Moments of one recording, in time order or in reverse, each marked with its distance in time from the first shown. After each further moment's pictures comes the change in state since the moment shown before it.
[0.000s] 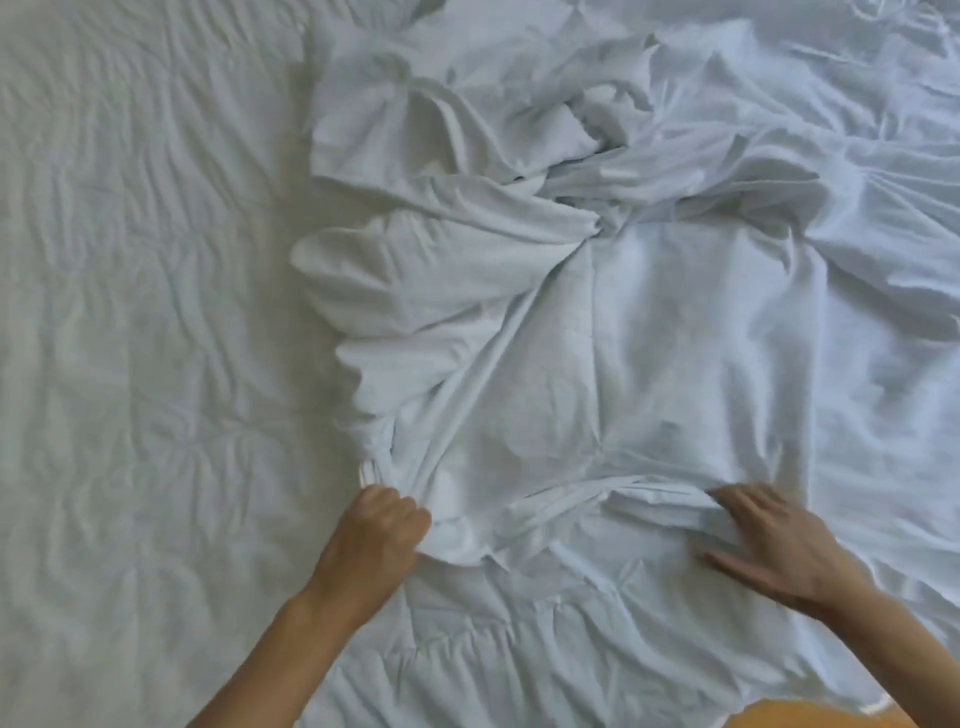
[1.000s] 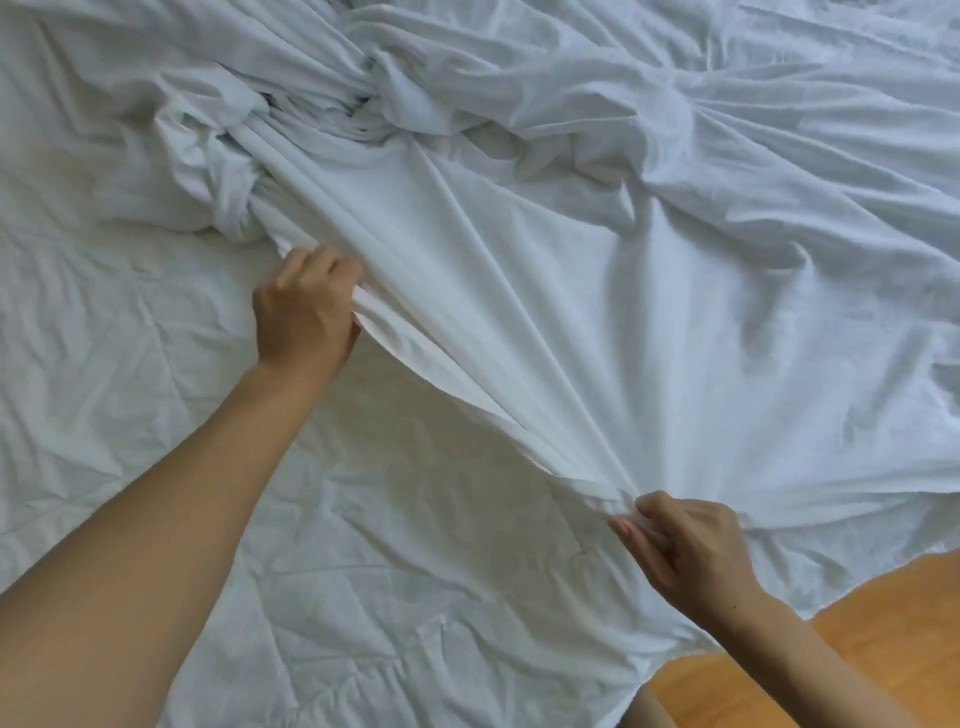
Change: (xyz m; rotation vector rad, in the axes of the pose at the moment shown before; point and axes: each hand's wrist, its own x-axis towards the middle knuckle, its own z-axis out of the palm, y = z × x) left_hand 0.249 0.005 -0.017 0.339 0.320 -0.136; right_hand -0.026 -0.015 -0.012 0.278 0.695 -0.099
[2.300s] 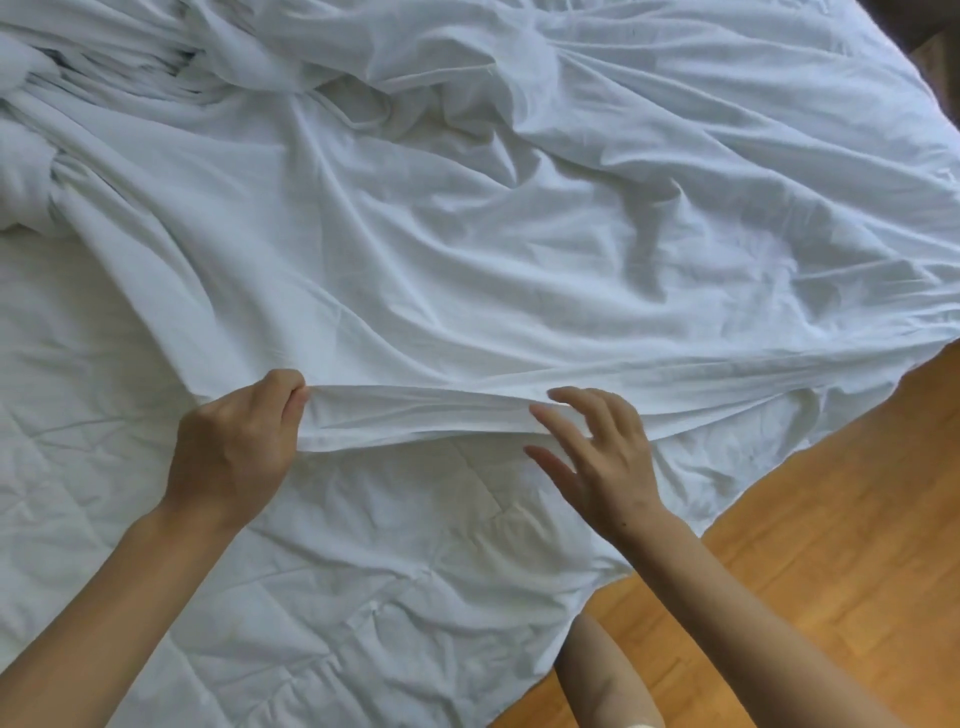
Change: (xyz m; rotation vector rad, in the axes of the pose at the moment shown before) left_hand -0.081 0.051 -0.022 -0.414 -0.054 0.194; right_hand -0.008 0.030 0.012 -0.301 0.106 -0.007
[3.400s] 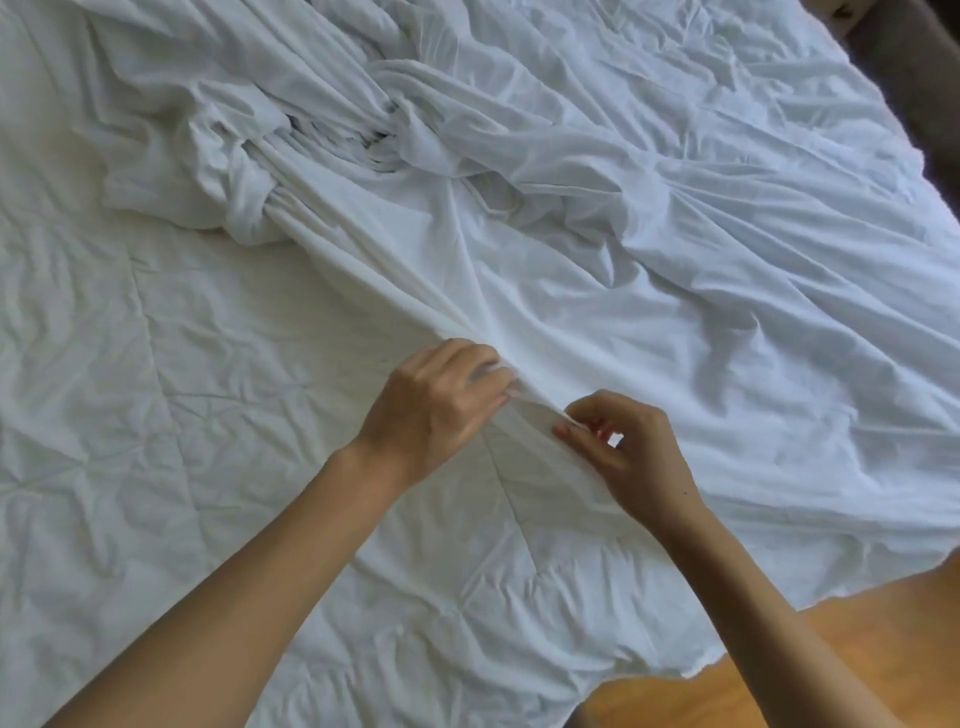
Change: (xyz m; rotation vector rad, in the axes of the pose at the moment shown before) left_hand 0.063 0.044 -0.004 -0.048 0.174 0.186; right_hand 0.122 -0.034 -0.037 0.630 -0.400 0.373
